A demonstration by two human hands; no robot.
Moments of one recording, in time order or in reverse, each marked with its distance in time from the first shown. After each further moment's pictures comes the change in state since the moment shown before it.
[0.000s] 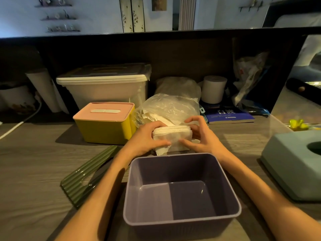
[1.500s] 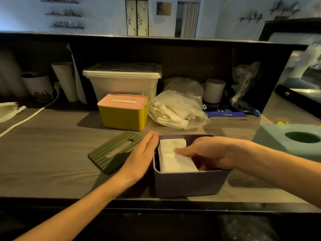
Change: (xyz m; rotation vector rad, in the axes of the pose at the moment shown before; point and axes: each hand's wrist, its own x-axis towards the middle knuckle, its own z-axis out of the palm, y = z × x) left_hand -0.152 0.061 -0.003 -0.399 0.191 -0.155; right_hand -0.071 -0.163 0.032 0.104 -0.392 0.969
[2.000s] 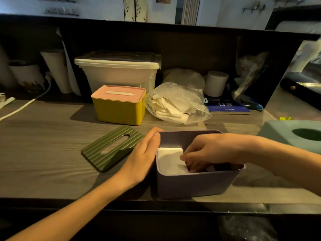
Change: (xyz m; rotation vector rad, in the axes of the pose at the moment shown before) left_hand 0.002 -0.004 0.009 -0.030 -0.063 0.155; right_hand 0.006 0.002 -0.013 -0.678 0.013 -0.199
